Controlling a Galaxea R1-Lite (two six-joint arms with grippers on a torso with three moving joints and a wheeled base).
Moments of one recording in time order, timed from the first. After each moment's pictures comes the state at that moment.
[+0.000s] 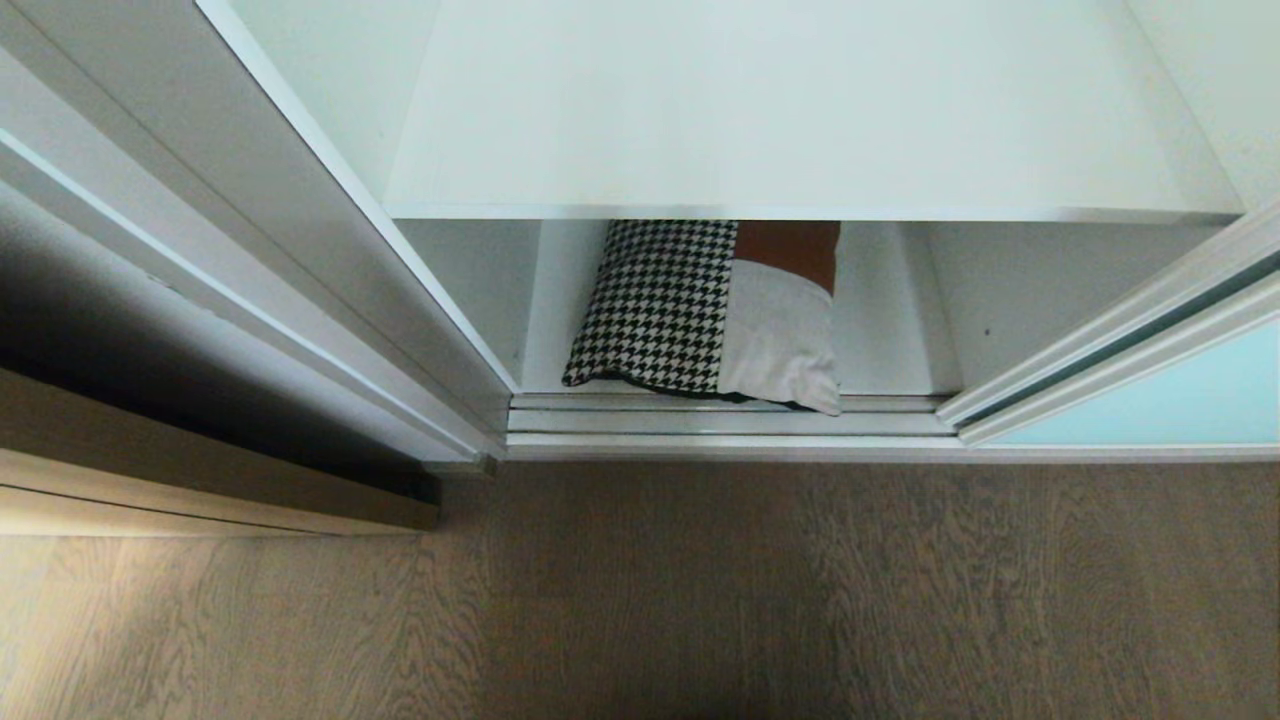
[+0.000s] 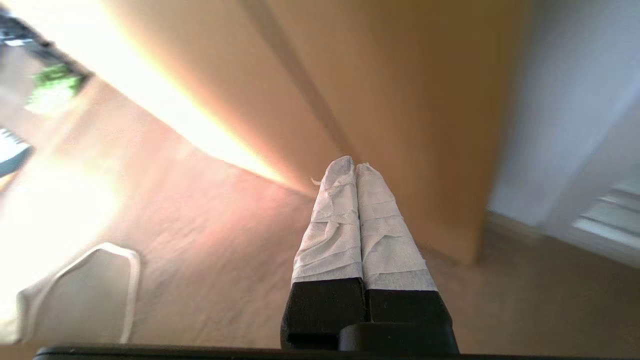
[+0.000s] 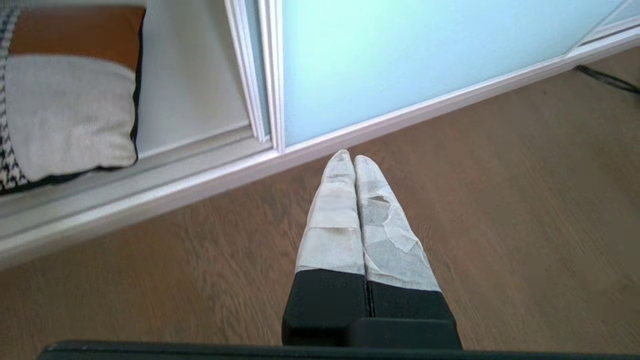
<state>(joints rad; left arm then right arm) -0.03 0.51 -0.15 -0.53 0.65 0.08 0.22 0.45 0.00 -0.58 -0.66 0.15</state>
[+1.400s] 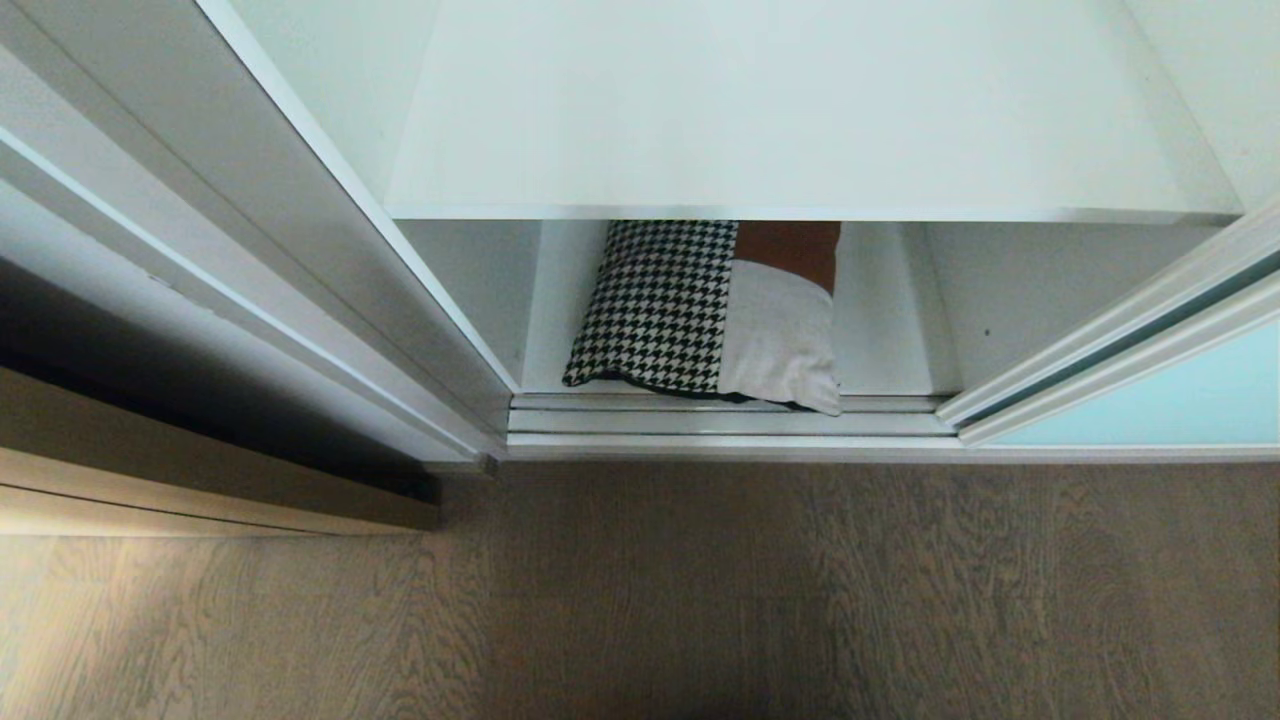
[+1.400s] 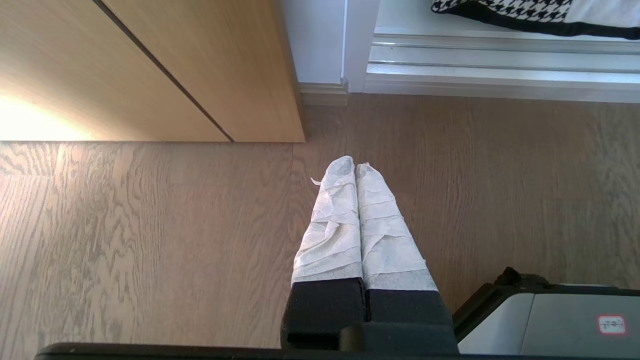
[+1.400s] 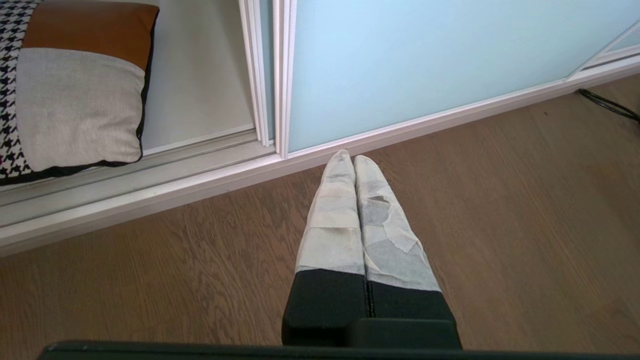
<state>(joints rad) 0.00 0.00 0.00 0.00 0.00 0.00 0.21 0.43 -0.01 -0.59 -0.61 0.09</state>
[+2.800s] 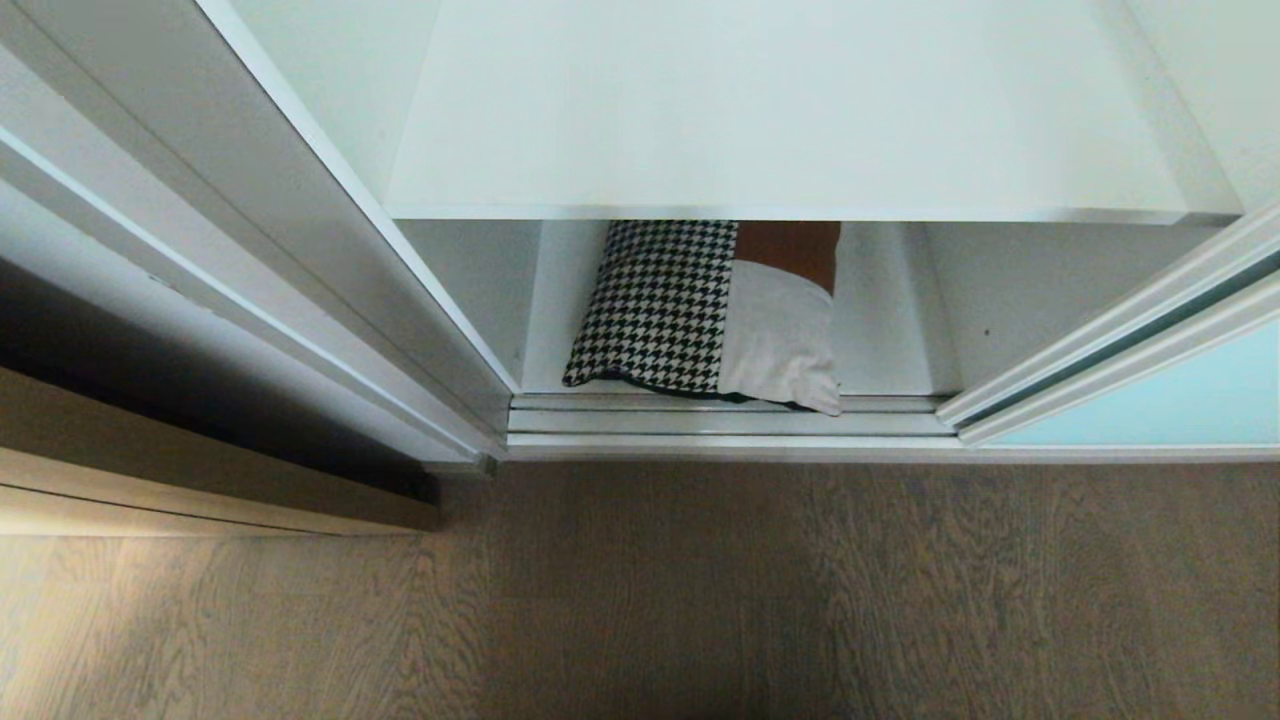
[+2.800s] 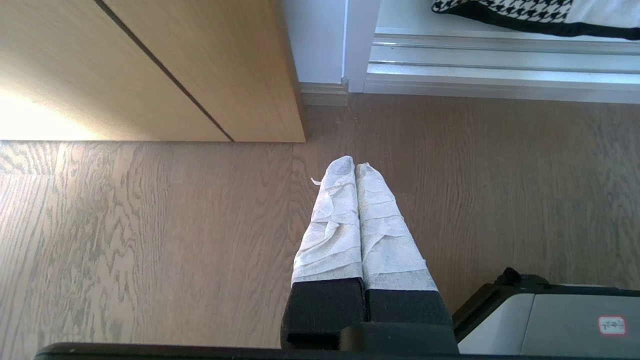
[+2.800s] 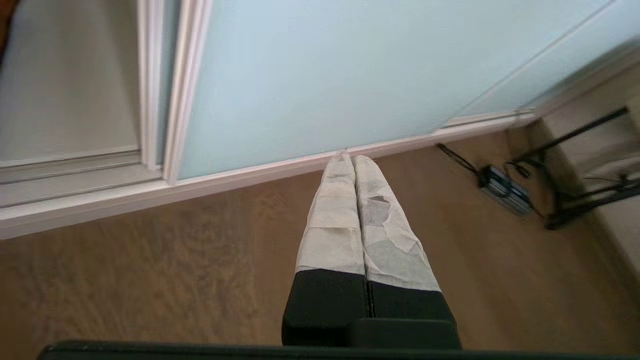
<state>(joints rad) 0.00 0.00 0.00 0.00 0.00 0.00 0.05 0.48 -0.07 -0.69 -0.67 -0.21</state>
